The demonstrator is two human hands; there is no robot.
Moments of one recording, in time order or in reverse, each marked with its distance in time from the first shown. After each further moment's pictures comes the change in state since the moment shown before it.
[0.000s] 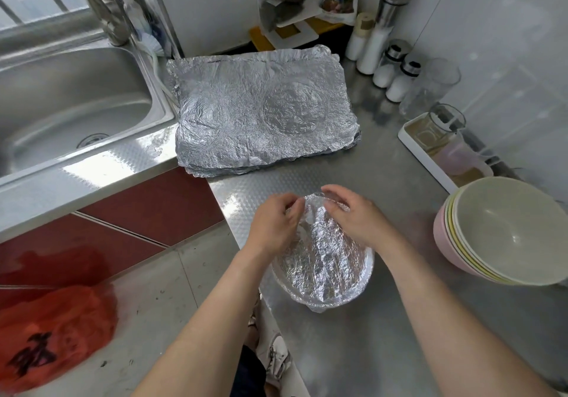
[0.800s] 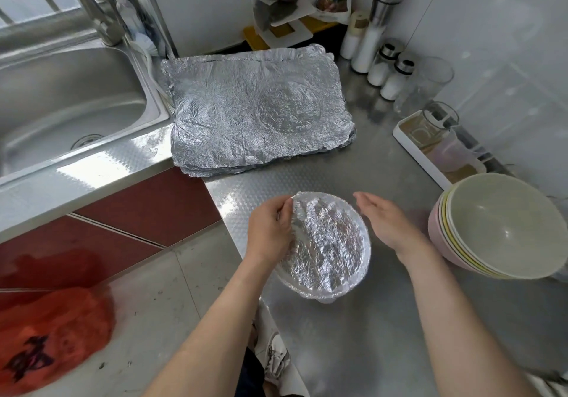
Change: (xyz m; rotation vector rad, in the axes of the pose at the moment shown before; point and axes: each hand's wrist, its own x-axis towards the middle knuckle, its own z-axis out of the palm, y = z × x) left_hand -0.009 -0.014 0.015 -0.127 0.167 -0.012; right_hand -0.020 0.026 -0.025 0.278 0.114 0.158
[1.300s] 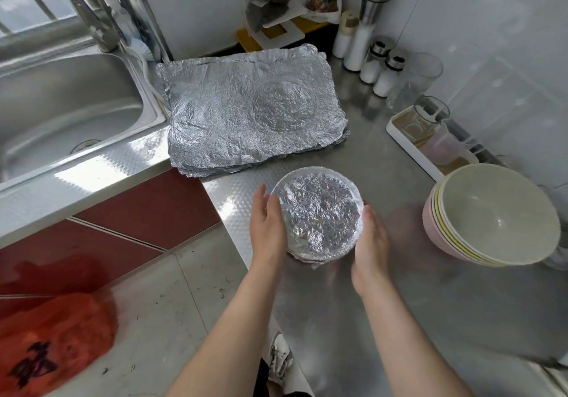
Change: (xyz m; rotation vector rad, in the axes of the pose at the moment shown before) left_hand -0.020 0.019 0.013 -0.550 0.155 -0.383; right_hand -0.032 0.020 0.066 0.702 0.506 0.116
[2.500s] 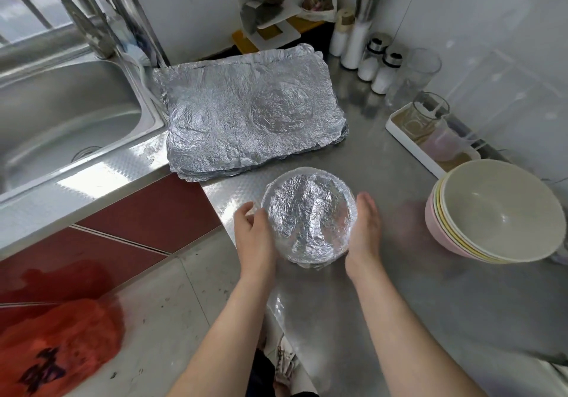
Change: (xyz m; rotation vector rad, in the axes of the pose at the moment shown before) left_hand -0.001 0.004 -0.017 0.075 0.141 -0.047; right_hand 0.012 -0.008 0.017 0.019 0.055 0.009
